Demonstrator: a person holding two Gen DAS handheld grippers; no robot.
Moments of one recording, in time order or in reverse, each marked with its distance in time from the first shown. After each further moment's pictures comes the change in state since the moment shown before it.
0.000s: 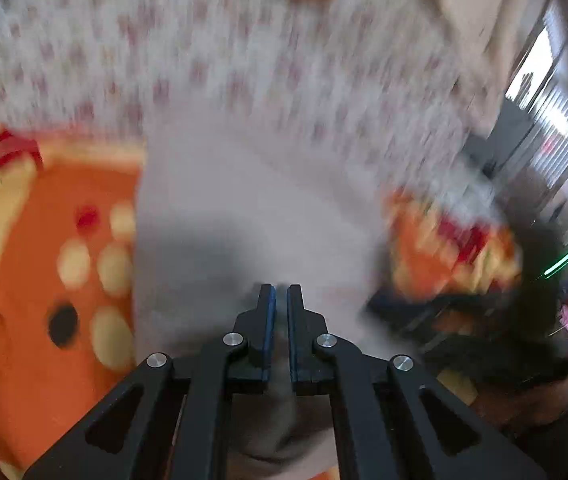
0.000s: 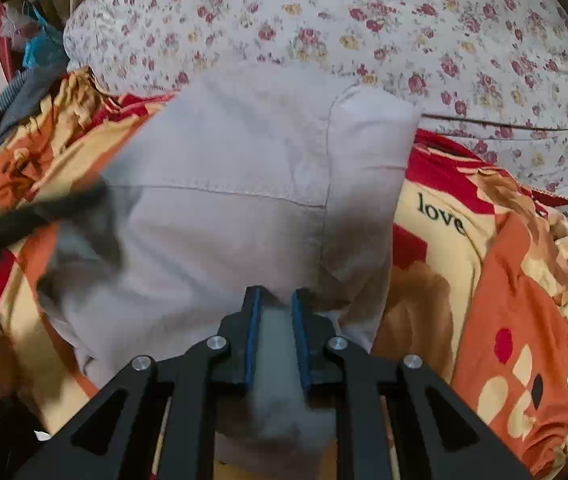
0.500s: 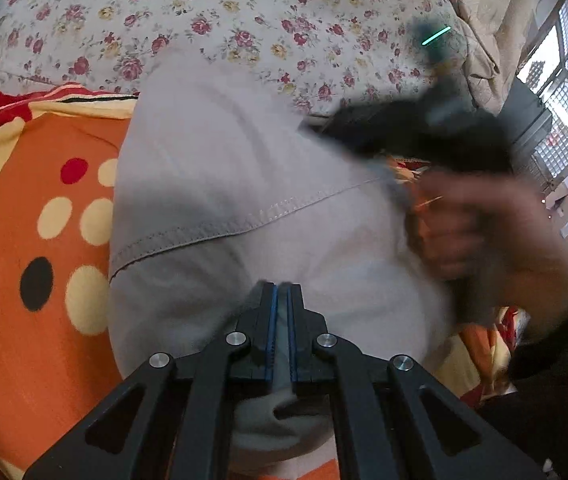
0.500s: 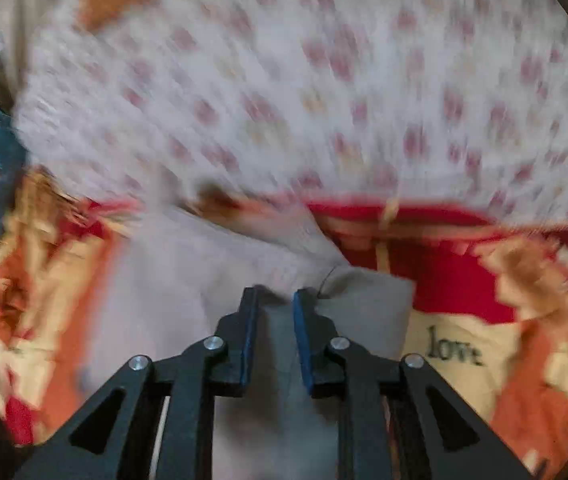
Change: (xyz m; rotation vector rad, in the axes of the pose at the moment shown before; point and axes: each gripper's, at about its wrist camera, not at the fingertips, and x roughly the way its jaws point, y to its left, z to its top) left arm 0.007 0.001 -0.011 -0.029 0.011 -0.030; right arm 0.071 -0.041 0.117 0.216 -0.043 -0.014
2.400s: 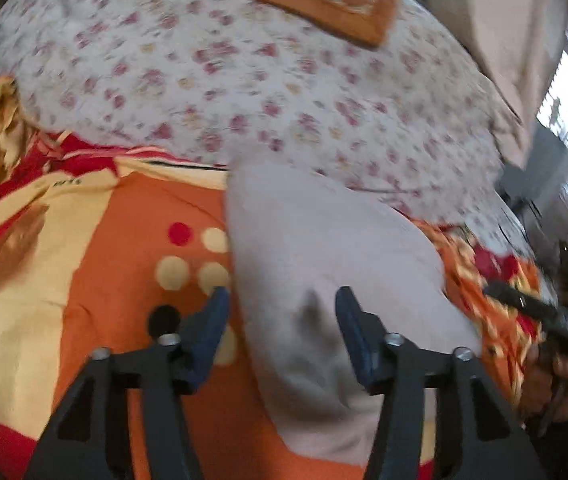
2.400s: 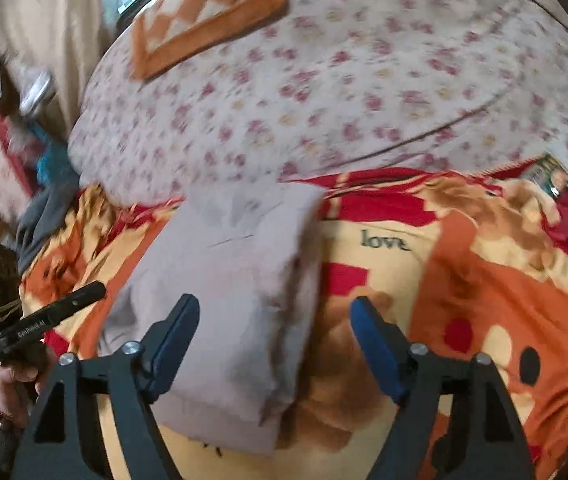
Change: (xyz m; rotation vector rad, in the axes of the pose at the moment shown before) left arm -0.067 0.040 0.013 -0.082 -0.213 0.146; right arm -0.137 -0.061 -0.128 0.060 -0.218 0.171
